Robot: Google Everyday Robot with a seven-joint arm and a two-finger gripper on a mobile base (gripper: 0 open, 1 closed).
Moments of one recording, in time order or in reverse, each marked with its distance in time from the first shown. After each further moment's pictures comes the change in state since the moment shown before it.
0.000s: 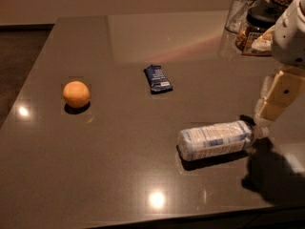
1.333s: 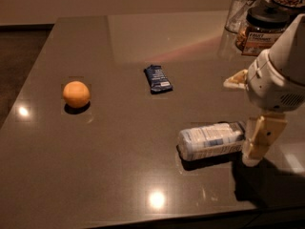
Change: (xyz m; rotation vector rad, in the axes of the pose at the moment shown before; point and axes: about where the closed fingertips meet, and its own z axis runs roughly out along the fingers) arm -0.008 0.056 0.059 -0.142 -0.049 -0.174
